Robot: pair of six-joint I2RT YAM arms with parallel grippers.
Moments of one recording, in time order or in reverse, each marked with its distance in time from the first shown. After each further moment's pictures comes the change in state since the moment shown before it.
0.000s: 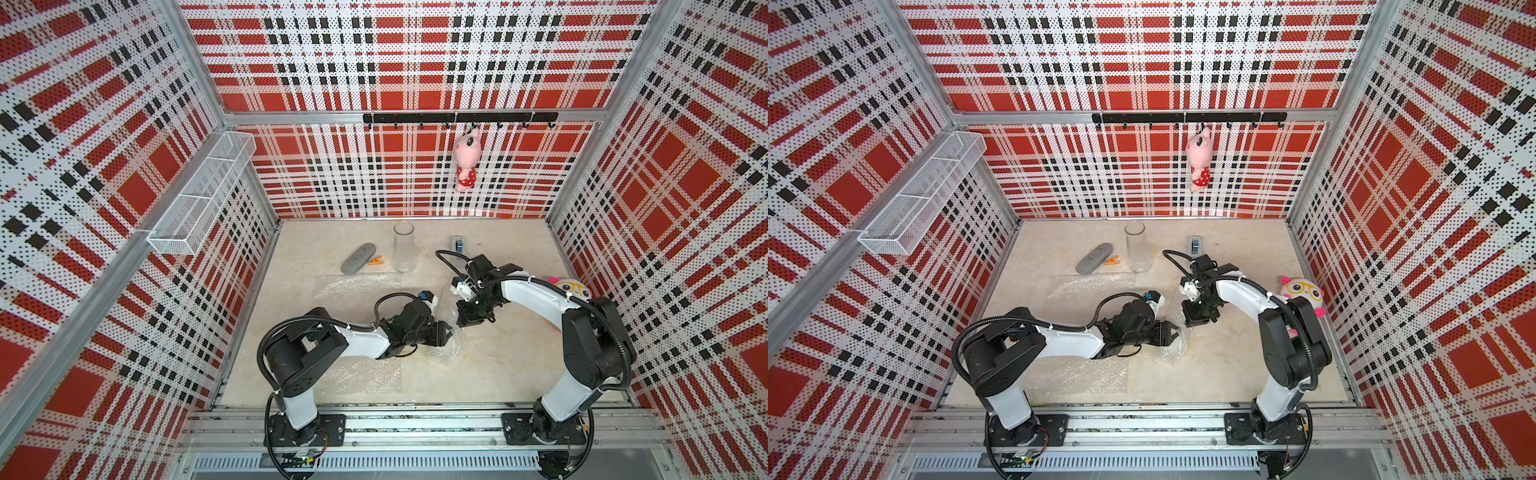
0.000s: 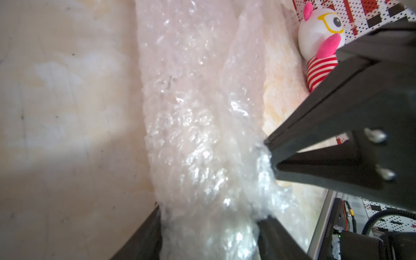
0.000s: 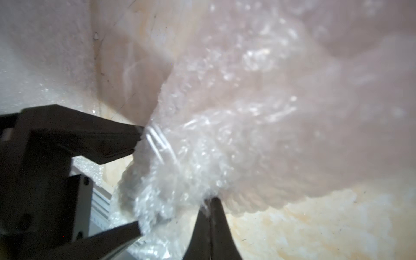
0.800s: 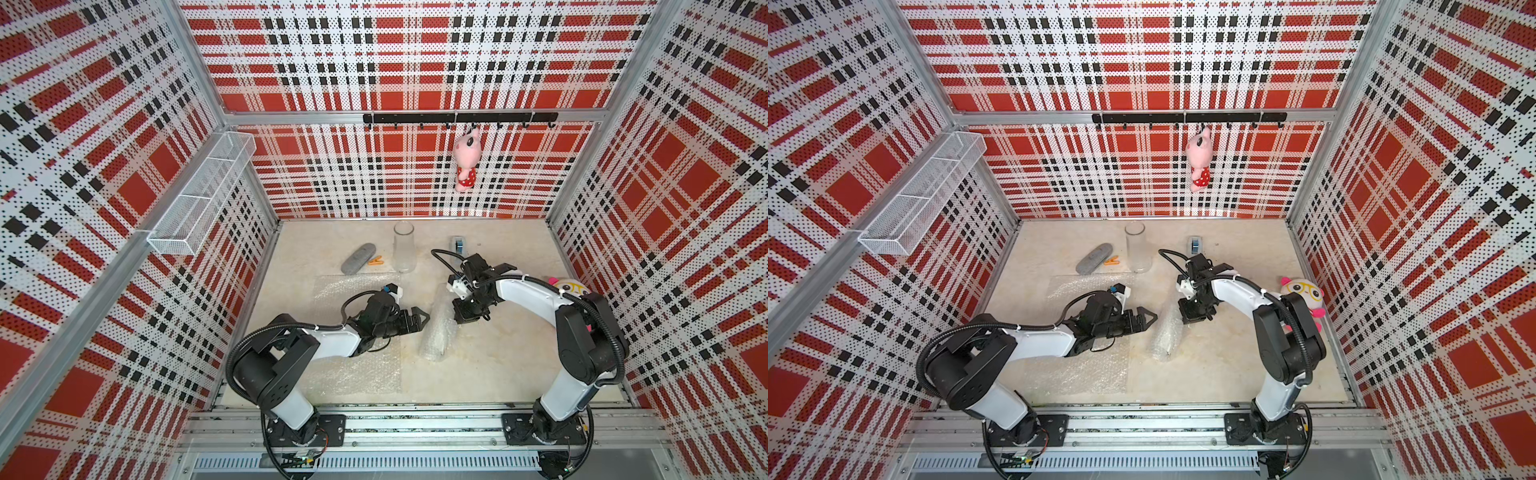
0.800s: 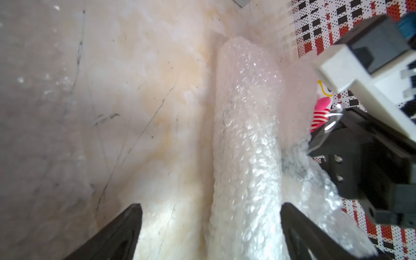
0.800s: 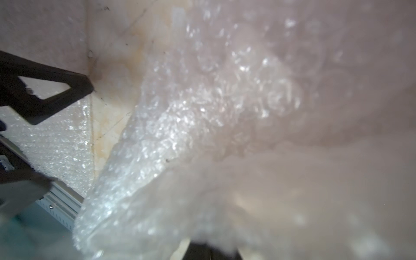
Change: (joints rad) left arm 0.222 -0.144 -0.161 0.074 0.144 -0.093; right arm 0.019 0.016 0.043 0.045 0.007 0.006
